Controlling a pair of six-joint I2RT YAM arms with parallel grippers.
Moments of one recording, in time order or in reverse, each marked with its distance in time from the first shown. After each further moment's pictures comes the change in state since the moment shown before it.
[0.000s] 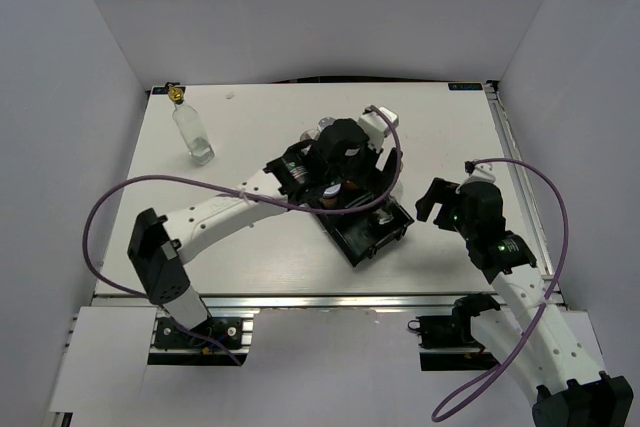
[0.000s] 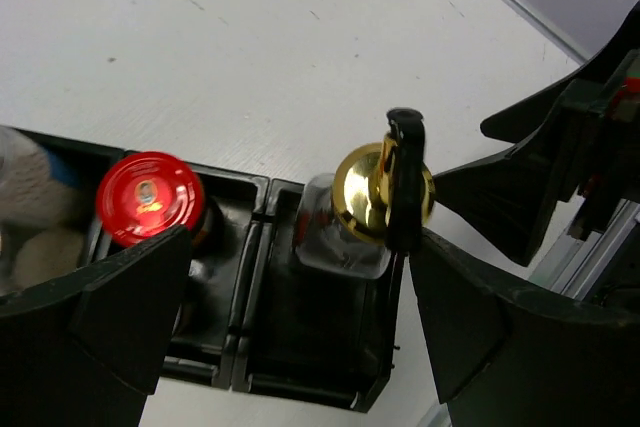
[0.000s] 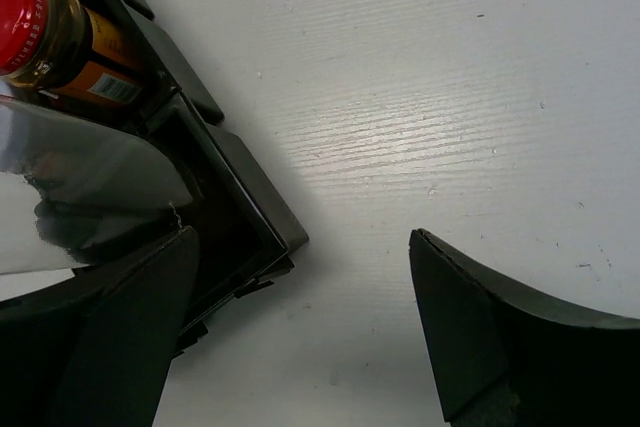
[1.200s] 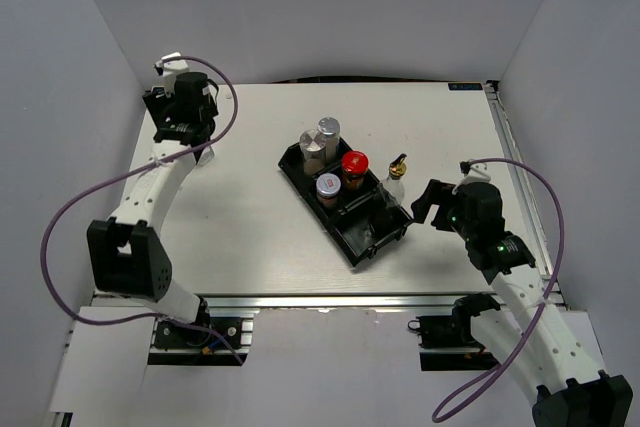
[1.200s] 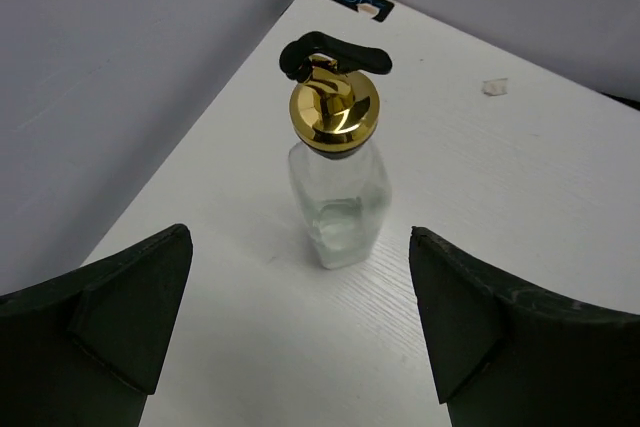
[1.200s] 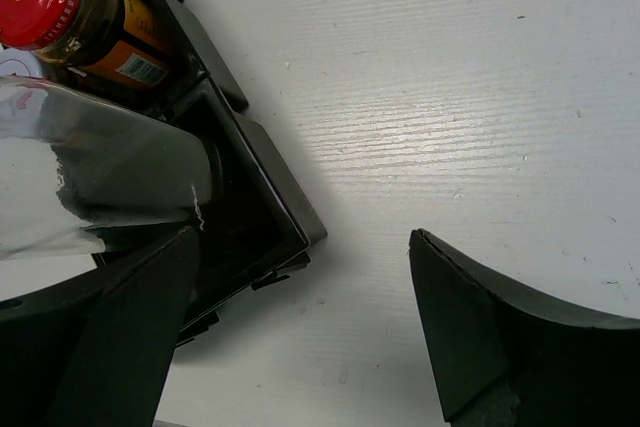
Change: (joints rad) left arm 0.817 -0.180 -0.182 0.023 -0.619 -0.096; right arm 0.000 -0.001 -0.014 0.026 -0.073 -0.023
